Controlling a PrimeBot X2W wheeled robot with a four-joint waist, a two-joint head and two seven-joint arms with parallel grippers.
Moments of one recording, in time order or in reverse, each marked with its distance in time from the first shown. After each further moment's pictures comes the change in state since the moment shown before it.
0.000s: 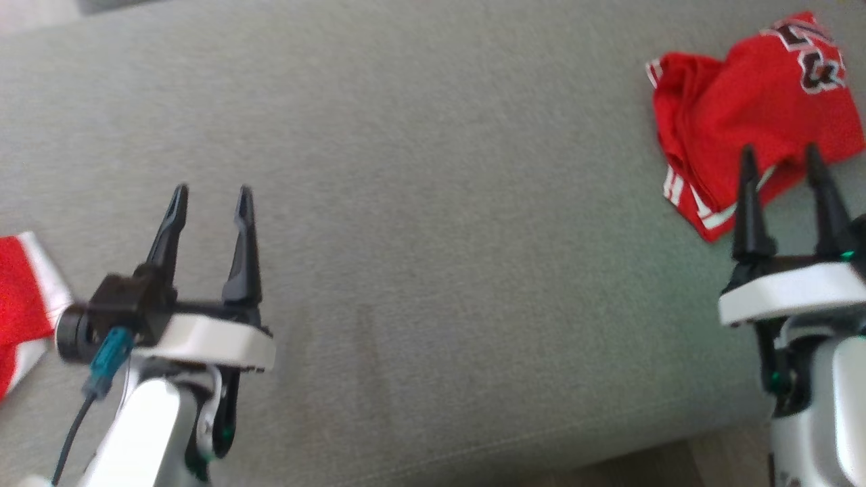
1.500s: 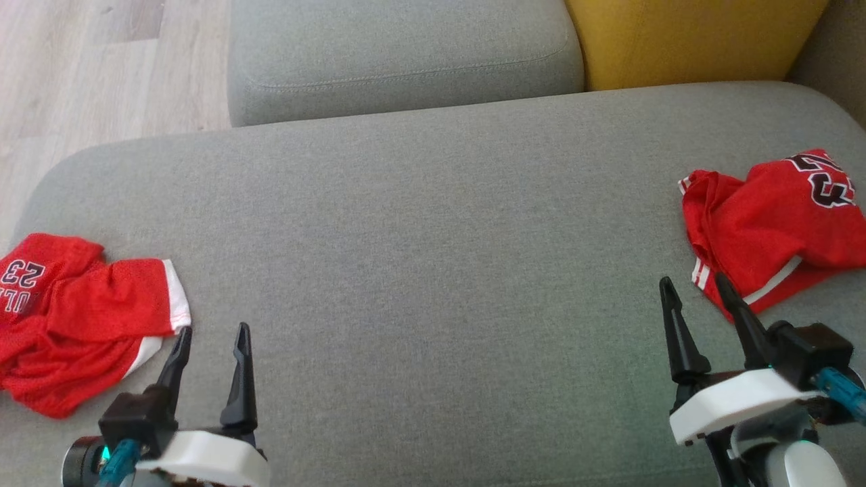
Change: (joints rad) left arm 0.320 0.038 0.002 -0.063 -0.044 0.058 0.026; right arm 0.284 0.009 0.138 -0.060 0.054 0.000 0.062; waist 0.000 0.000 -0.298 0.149
